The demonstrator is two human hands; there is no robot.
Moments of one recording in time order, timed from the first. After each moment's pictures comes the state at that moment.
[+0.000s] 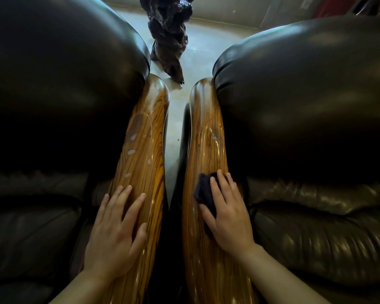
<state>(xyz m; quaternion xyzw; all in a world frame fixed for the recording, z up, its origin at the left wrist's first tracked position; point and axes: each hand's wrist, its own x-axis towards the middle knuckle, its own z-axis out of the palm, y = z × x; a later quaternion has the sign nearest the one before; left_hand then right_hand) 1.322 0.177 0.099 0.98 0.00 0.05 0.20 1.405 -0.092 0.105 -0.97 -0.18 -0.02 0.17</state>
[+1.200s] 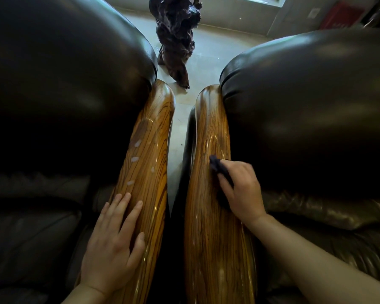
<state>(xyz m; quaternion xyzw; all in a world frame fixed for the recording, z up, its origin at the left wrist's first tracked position) 1.321 0.176 0.103 0.98 0.02 0.04 0.22 1.488 -0.095 0.138 -0.93 -0.19 -0.10 0.28</state>
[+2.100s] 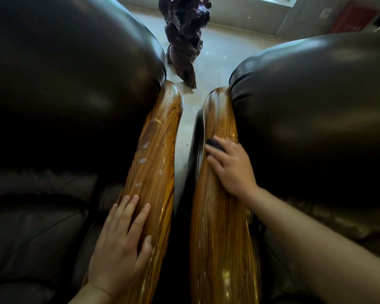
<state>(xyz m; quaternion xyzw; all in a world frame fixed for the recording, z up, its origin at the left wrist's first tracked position) 1.322 0.176 0.103 0.98 0.01 0.05 0.21 1.554 -0.059 0.139 -0.95 -0.23 0.01 0.19</state>
